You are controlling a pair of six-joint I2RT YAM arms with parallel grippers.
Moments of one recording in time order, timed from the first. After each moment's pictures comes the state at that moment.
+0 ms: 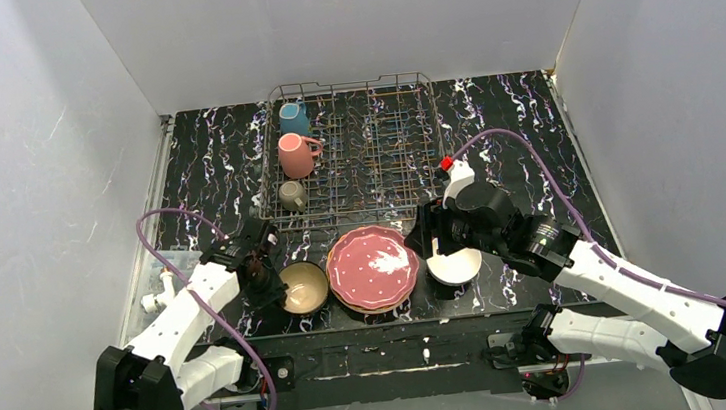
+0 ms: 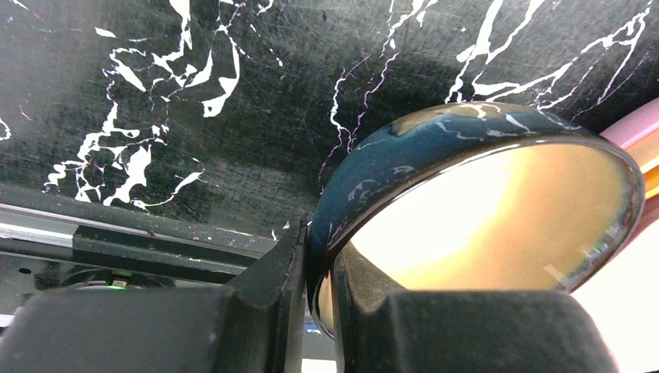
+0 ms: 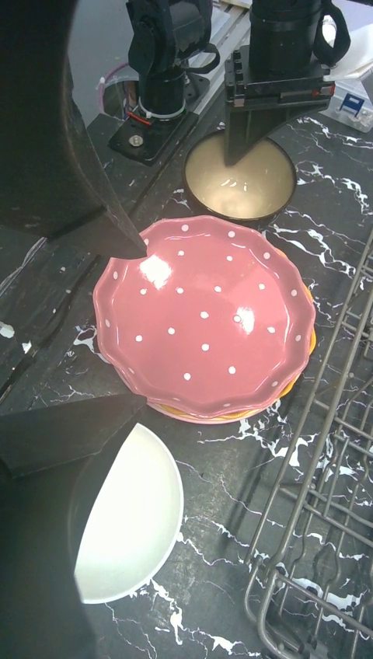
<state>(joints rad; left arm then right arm) -0.40 1.07 0.65 -0.98 -0.05 -0.82 0.92 0.90 0.89 -0.55 0.09 0.55</state>
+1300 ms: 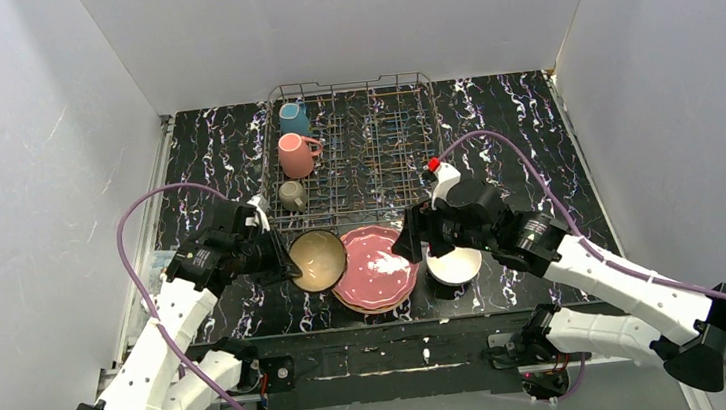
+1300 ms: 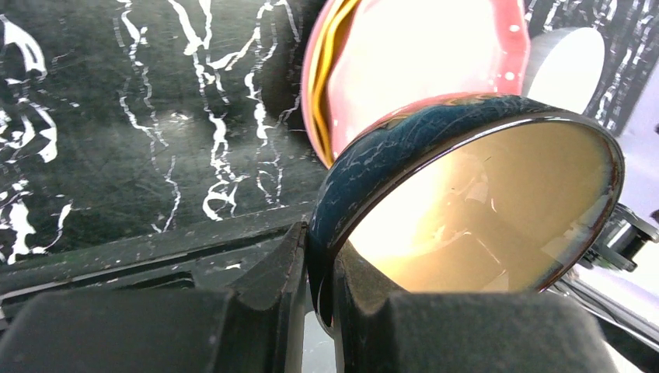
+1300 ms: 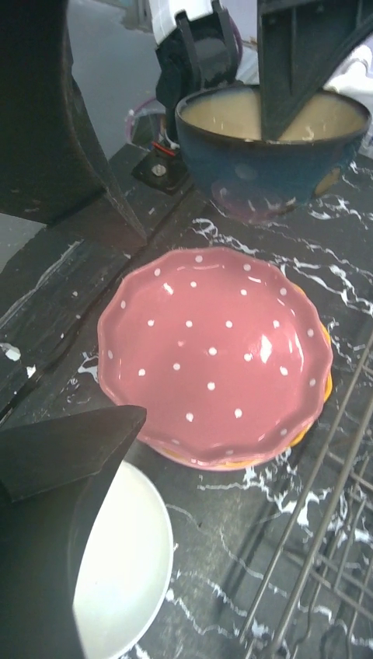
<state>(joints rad) -0.40 0.89 0.89 -1.02 0.22 -0.63 0.92 0.95 0.89 -0.52 -0.01 0.56</state>
